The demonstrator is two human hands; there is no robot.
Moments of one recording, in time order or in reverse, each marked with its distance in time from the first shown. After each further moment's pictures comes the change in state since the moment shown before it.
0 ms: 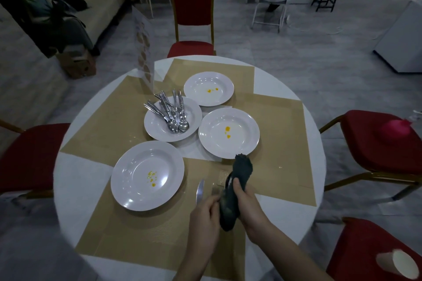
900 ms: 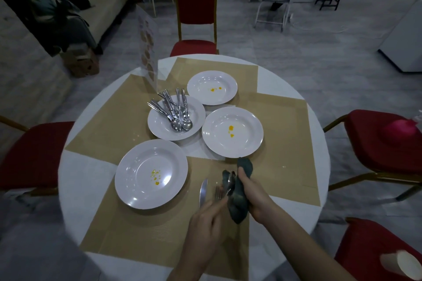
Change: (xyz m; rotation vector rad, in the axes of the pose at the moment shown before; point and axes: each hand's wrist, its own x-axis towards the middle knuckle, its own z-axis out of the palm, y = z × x) left_hand -0.012 -0.015 -0.017 0.018 -0.041 0.352; right_hand 0.017 -0.027 -0.003 0.115 0.020 0.163
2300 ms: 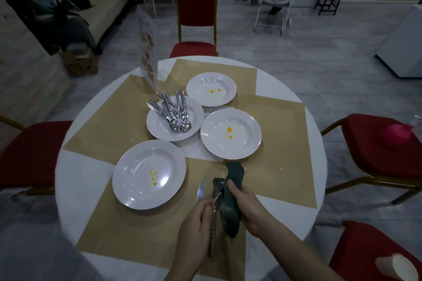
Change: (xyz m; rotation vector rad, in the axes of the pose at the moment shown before) left_hand -0.003 0.002 -0.006 -0.058 0.025 -0.351; right_hand -0.011 0.019 0.001 -0.102 -0.103 -0.021
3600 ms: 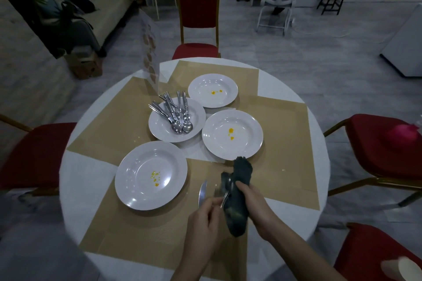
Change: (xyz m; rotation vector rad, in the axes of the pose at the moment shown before) left_hand 0.003 0.014 0.011 0.003 0.013 0.043; right_hand -0.005 -0.005 -0.012 -0.096 0.038 -0.100
